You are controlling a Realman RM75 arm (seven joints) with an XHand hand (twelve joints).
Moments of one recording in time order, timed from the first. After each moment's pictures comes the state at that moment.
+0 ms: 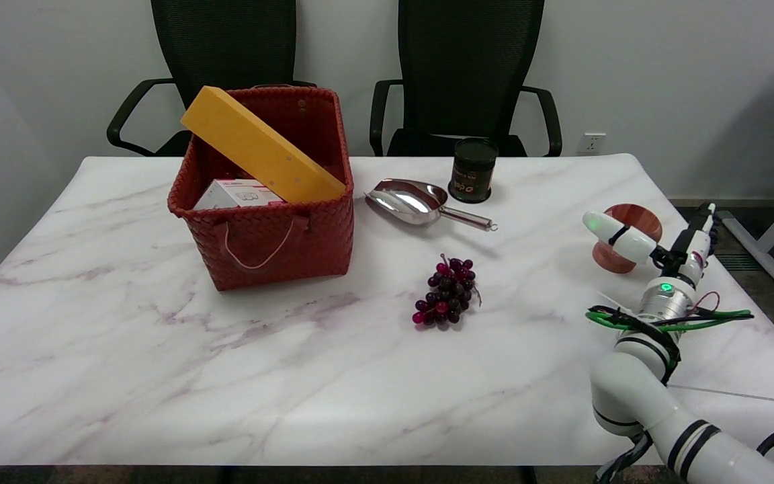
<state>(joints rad) 0.01 -1.14 -1.85 1.29 1.86 1.25 0.21</state>
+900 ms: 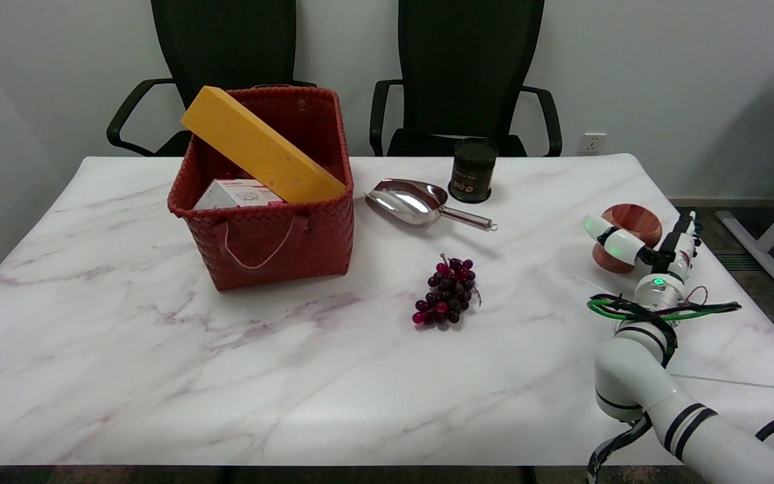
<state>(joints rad) 0.07 -1.12 -1.83 1.20 1.95 1.13 0.21</state>
